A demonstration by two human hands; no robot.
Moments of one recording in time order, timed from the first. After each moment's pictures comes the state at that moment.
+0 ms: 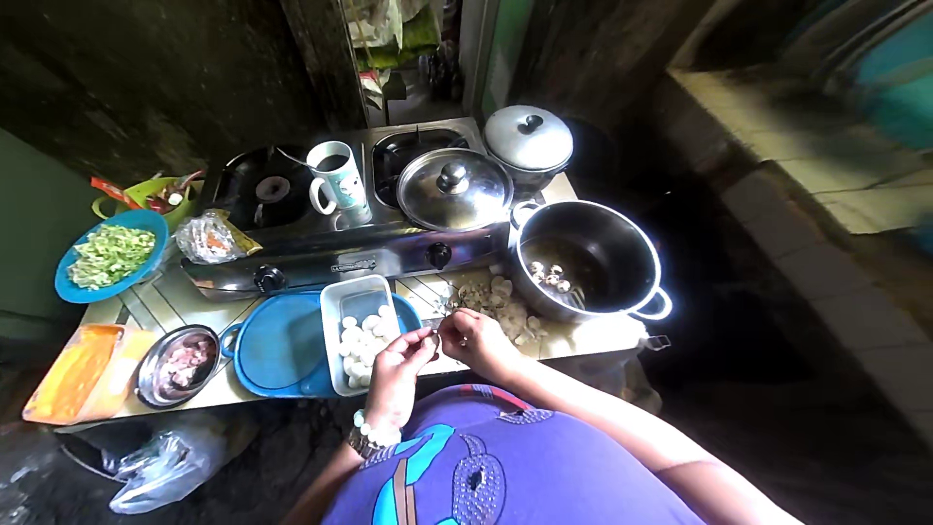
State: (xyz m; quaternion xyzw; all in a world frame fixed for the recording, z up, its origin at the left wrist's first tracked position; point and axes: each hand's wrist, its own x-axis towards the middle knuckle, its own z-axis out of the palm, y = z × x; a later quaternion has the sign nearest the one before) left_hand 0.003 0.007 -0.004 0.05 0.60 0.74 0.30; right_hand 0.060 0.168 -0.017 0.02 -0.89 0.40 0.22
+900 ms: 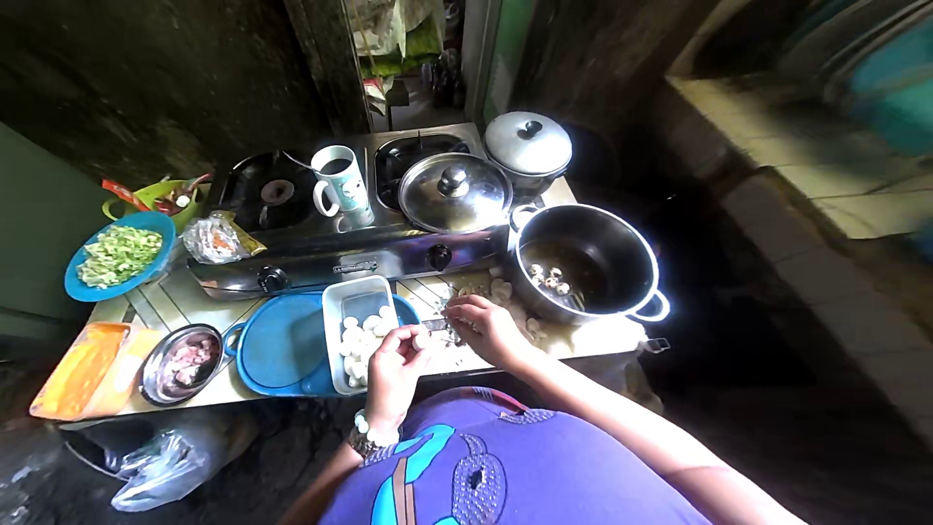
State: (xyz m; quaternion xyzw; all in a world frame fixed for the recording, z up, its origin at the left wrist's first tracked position) left_hand 0.004 0.005 -0.014 0.15 0.62 0.75 0.18; right_hand 0.061 0.188 -0.010 -0.03 -0.89 0.43 0.15
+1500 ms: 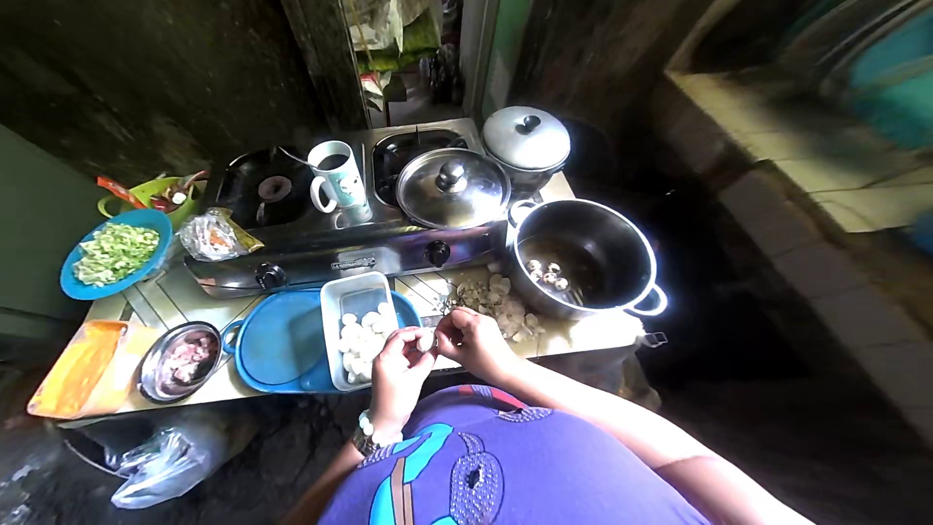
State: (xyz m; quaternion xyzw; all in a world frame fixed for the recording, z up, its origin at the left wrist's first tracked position) left_hand 0.014 0.004 -0.019 0.18 0.64 0.73 0.16; right_hand 0.066 0.157 -0.006 -0.04 -0.87 0.45 0.20
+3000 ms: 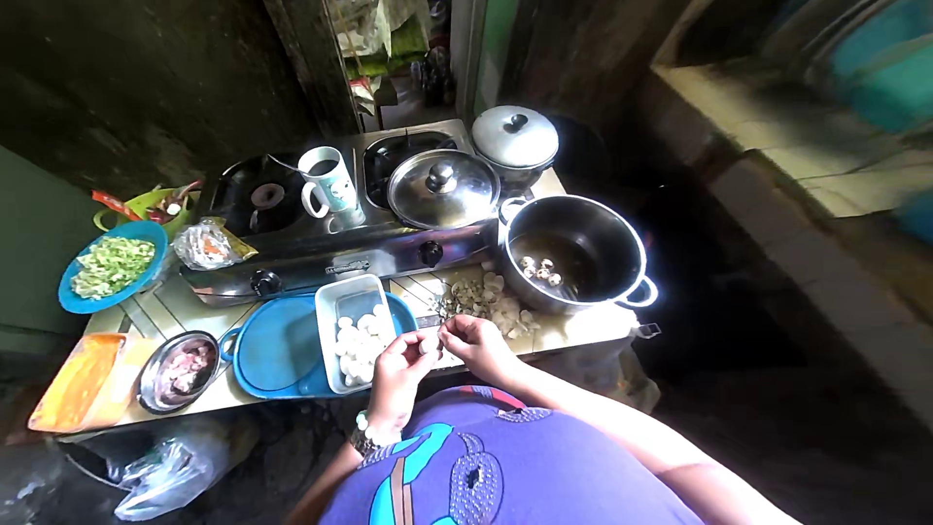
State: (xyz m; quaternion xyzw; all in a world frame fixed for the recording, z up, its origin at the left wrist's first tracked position) left_hand 0.017 0.008 -0.012 0.12 0.59 0.75 0.27; right_hand 0.080 0.164 -0.009 -0.13 -0.78 0.61 0.07
